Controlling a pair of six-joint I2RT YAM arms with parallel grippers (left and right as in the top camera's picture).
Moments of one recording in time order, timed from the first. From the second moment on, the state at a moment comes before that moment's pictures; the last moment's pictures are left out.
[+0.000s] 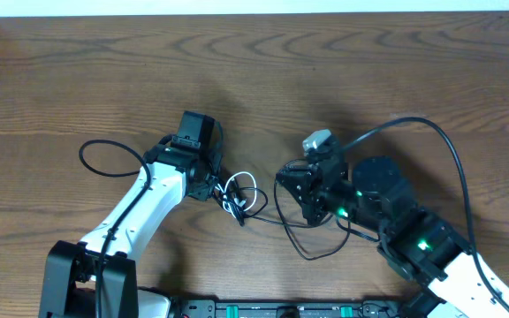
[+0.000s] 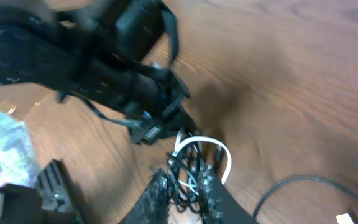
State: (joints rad) left arm -0.27 1.52 0.89 -0.66 0.04 -1.48; right arm 0.72 1.00 0.79 -0.23 -0.28 0.33
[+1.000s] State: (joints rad) left arm -0.27 1.52 0.89 -0.68 0.04 -1.48; right arm 0.85 1.56 0.78 0.07 -0.25 1.31
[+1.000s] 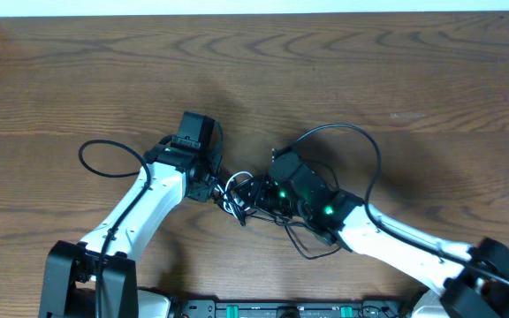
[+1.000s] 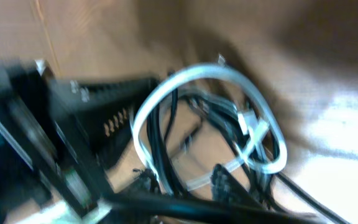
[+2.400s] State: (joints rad) left arm -0.27 1.52 0.89 -0.72 0.07 -1.24; right arm 0.82 1.54 0.78 0.37 -0.25 0.95
